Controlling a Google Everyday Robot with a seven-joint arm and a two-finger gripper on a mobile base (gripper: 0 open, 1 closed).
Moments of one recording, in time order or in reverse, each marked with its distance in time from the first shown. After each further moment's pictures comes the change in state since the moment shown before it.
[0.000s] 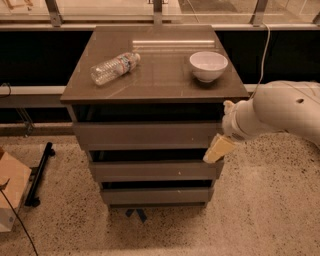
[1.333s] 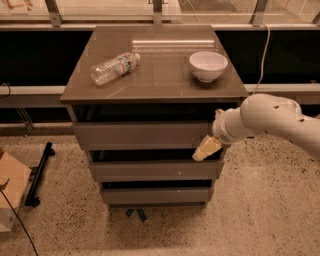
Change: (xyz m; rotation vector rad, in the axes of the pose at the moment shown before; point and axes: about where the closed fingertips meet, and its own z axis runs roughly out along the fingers) arm 0.012 -0.011 0.081 -0.041 -0.071 0.122
